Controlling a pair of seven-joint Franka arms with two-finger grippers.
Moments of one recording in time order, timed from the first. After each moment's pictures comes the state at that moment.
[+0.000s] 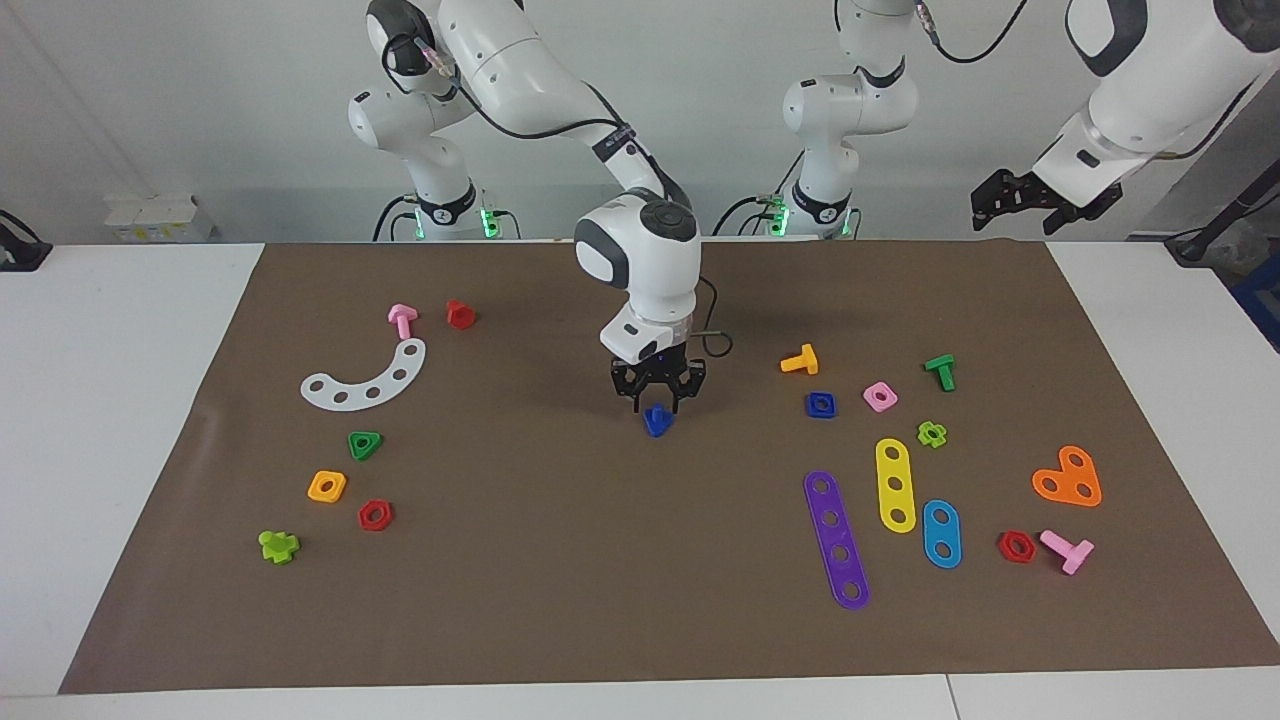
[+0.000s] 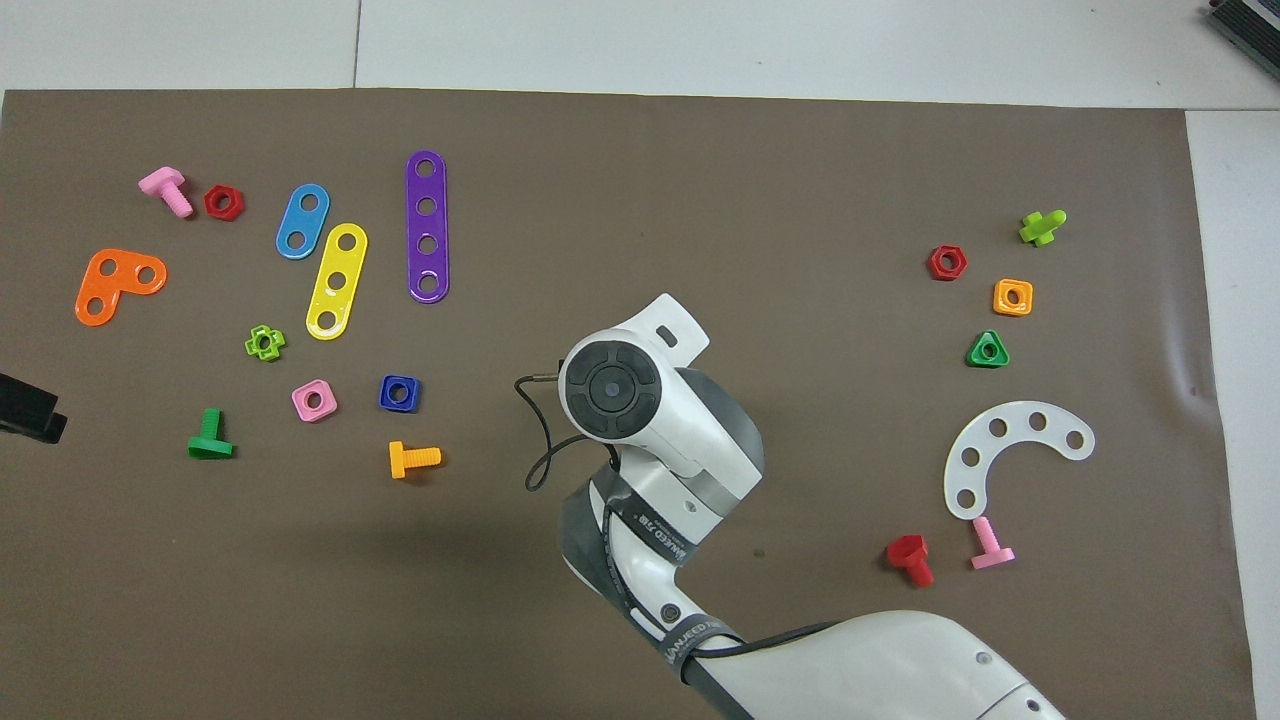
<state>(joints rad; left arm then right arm) -0.01 -0.05 0.03 -1.56 0.07 1.34 0.21 0.64 0.48 0.02 -1.71 -0.18 2.30 0.84</state>
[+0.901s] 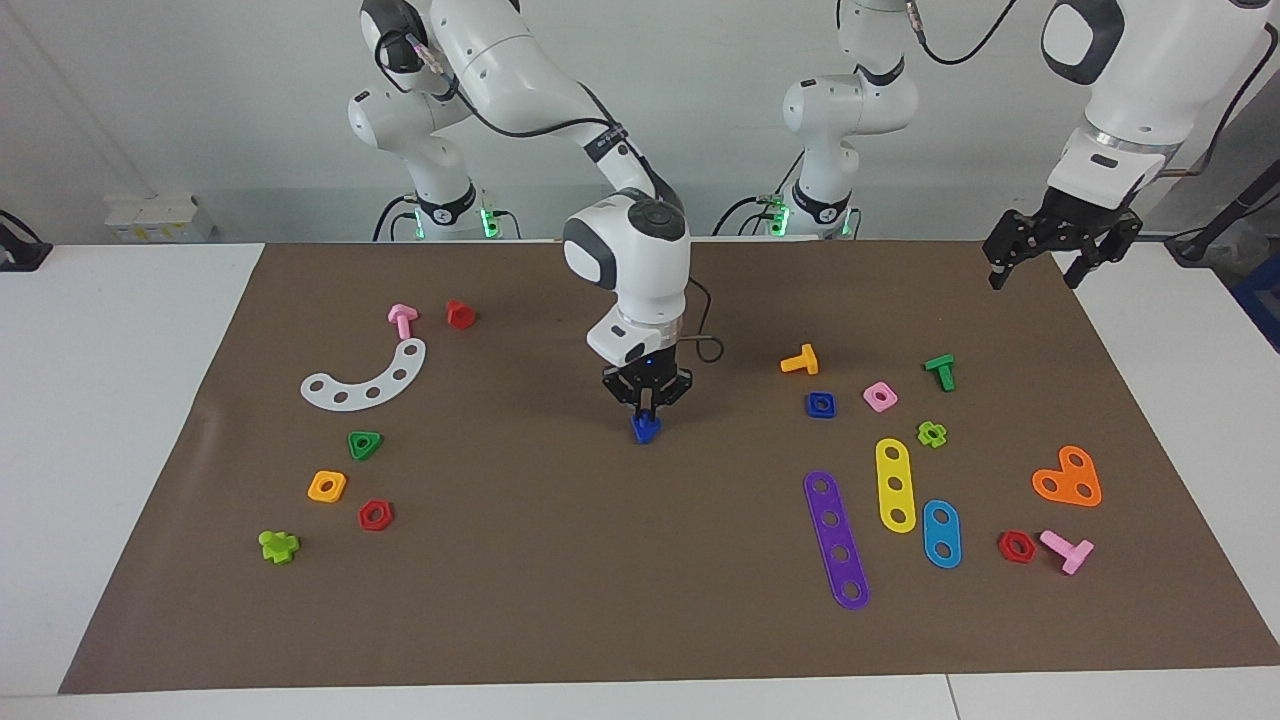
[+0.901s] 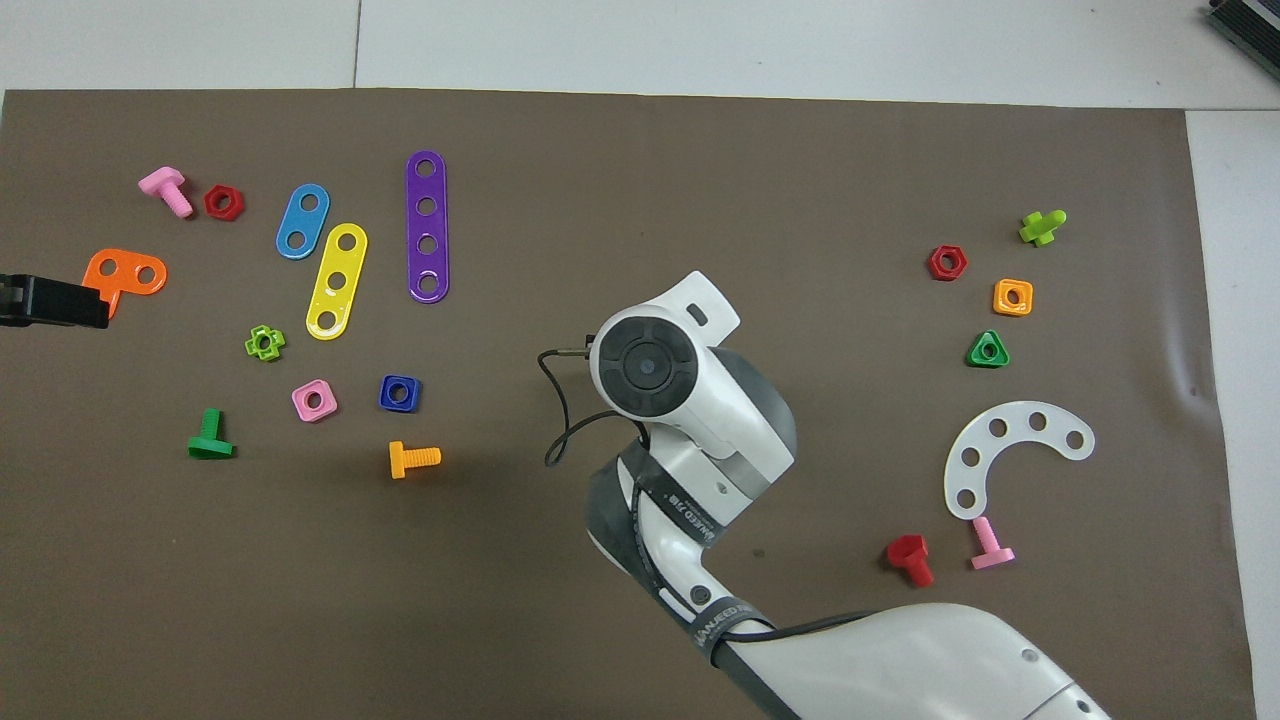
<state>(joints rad) -0.01 -0.06 0.02 -1.68 0.03 1.72 0.12 0.58 0.43 0.00 -1.72 -0.20 2.30 0.84</state>
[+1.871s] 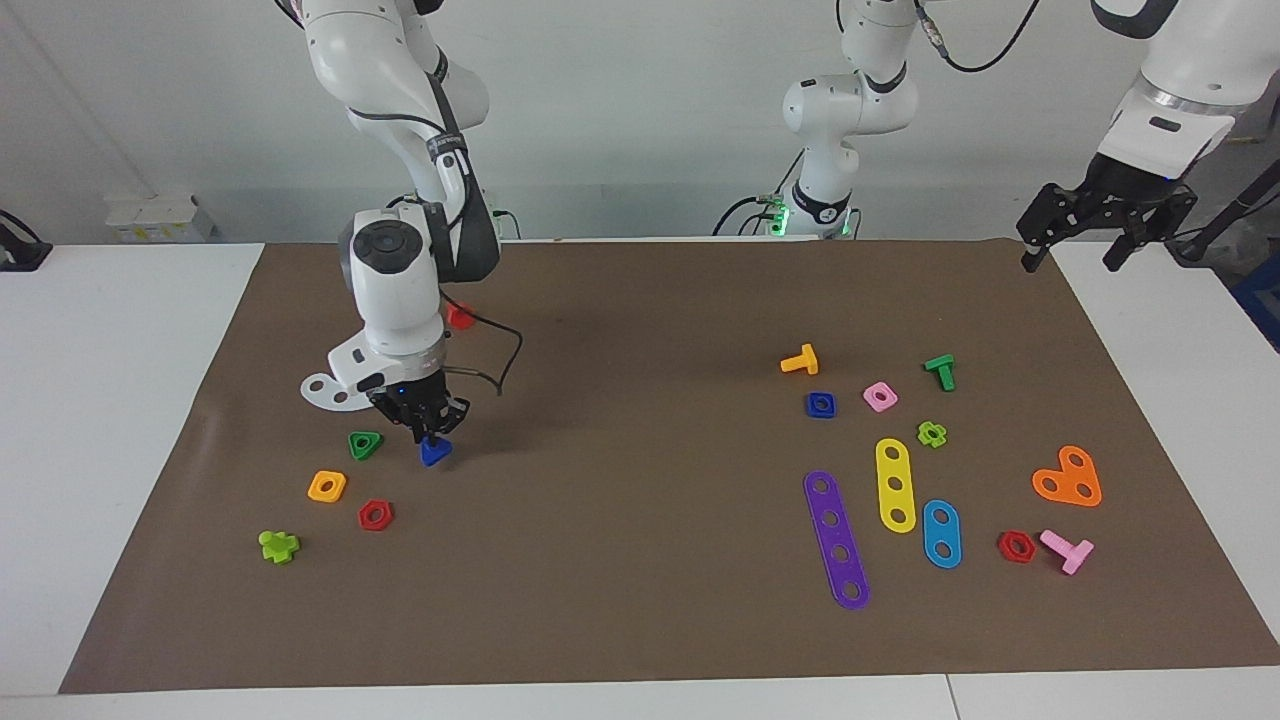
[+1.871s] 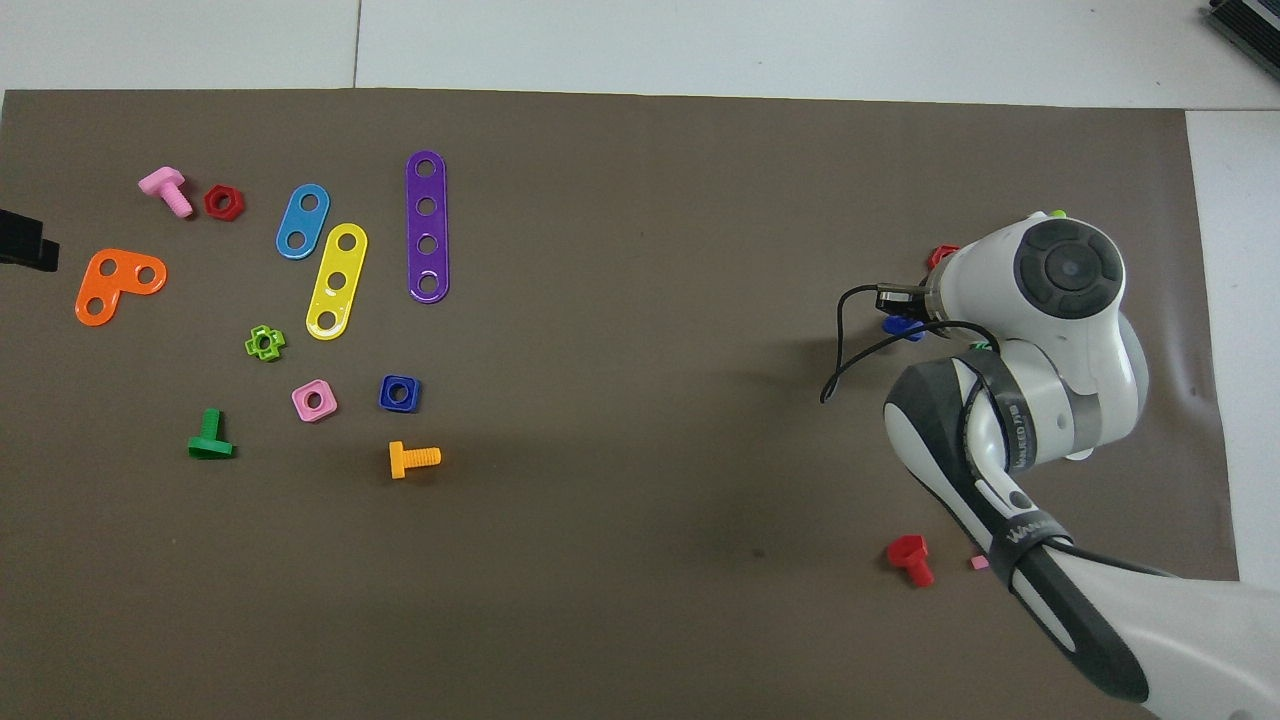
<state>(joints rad) -0.01 0.11 0.02 -1.32 0.01 1.50 0.12 0.14 0.23 0.00 -1.98 -0.20 2.33 0.47</state>
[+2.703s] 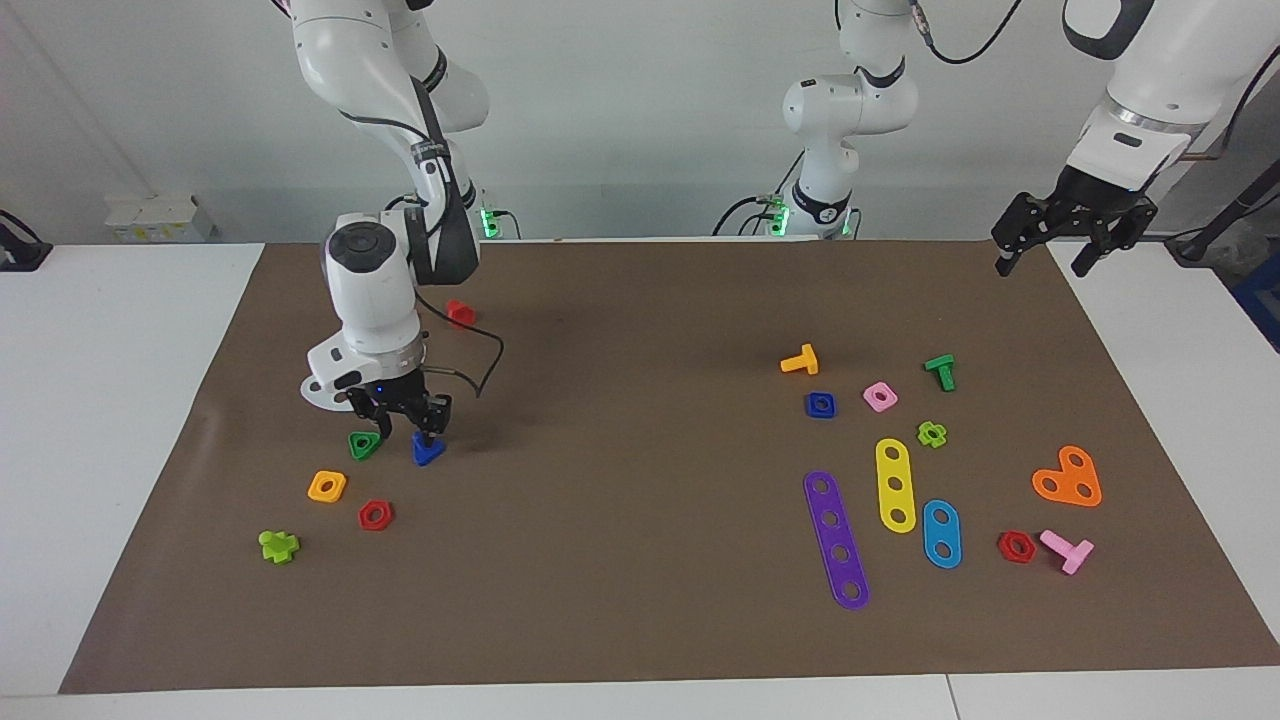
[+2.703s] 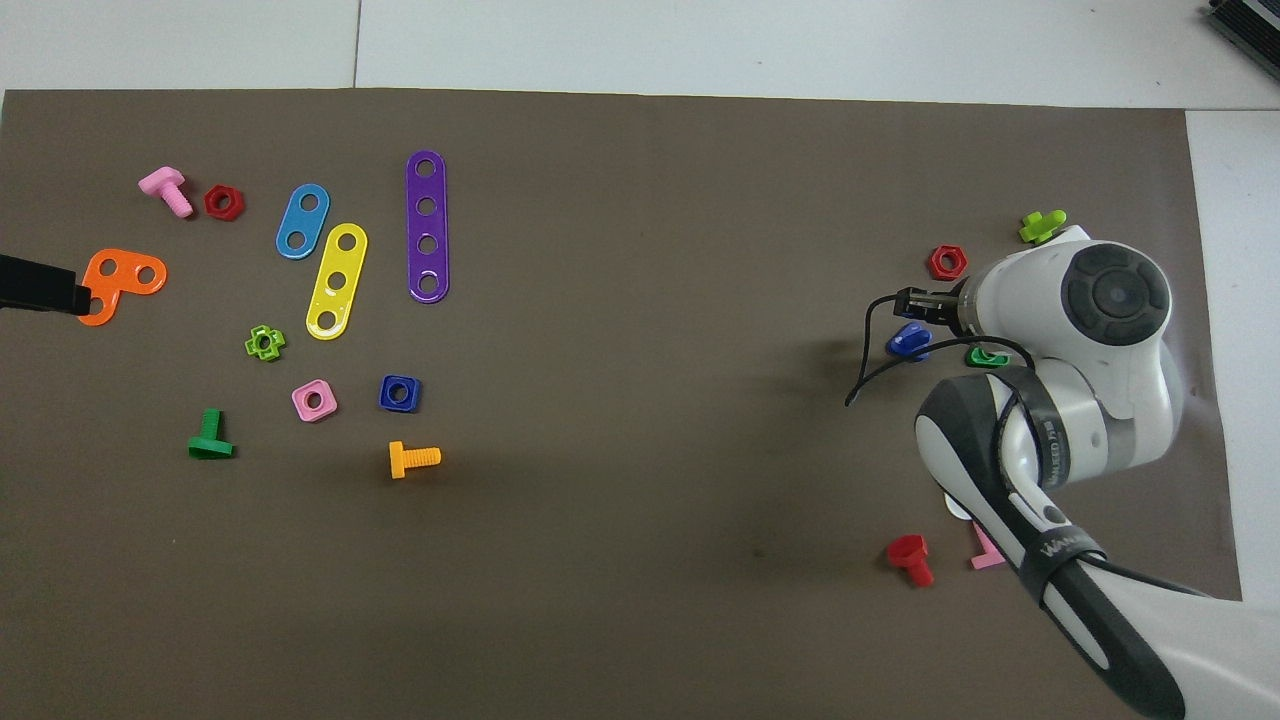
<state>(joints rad) -0.01 -0.02 0.03 -1.55 -0.01 1.62 0.12 0.10 0.17 0.00 -2.03 -0.20 2.36 0.45</state>
